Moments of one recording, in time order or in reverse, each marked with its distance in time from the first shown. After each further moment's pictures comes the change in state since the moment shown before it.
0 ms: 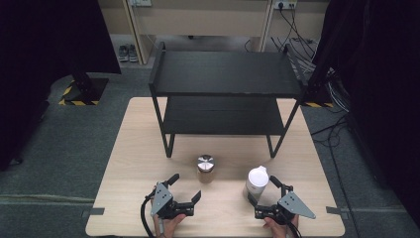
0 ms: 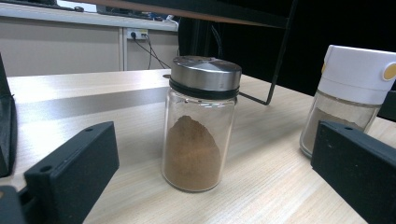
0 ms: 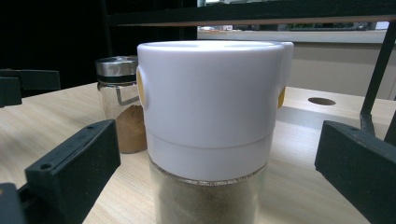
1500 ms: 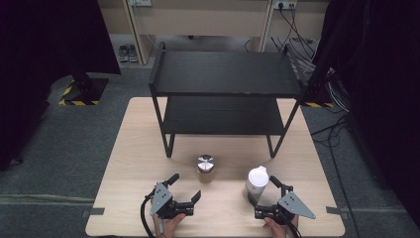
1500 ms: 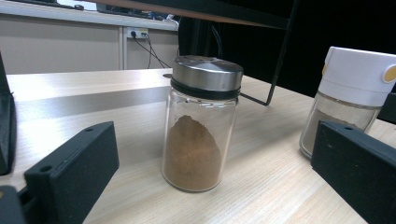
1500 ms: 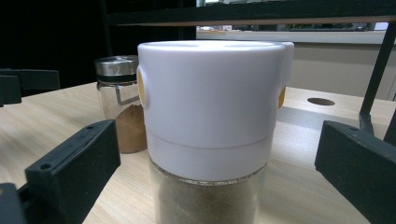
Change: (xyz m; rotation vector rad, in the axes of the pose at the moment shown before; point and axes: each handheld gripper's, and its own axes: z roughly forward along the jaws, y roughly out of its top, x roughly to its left) left arm 0.001 0.000 0.001 0.001 -0.003 -0.014; right arm 0.001 0.000 0.000 0.000 -0.003 -0.003
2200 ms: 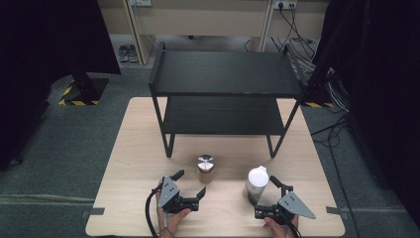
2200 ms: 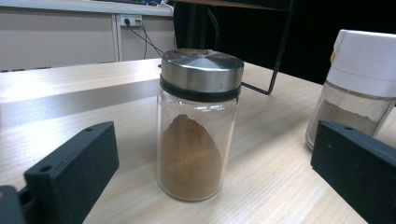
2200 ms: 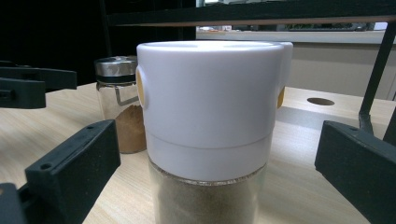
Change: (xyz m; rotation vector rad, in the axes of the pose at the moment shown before) left arm 0.000 0.018 0.023 0.071 -0.013 0.041; right arm 0.000 0.000 0.000 0.000 -0.001 0.003
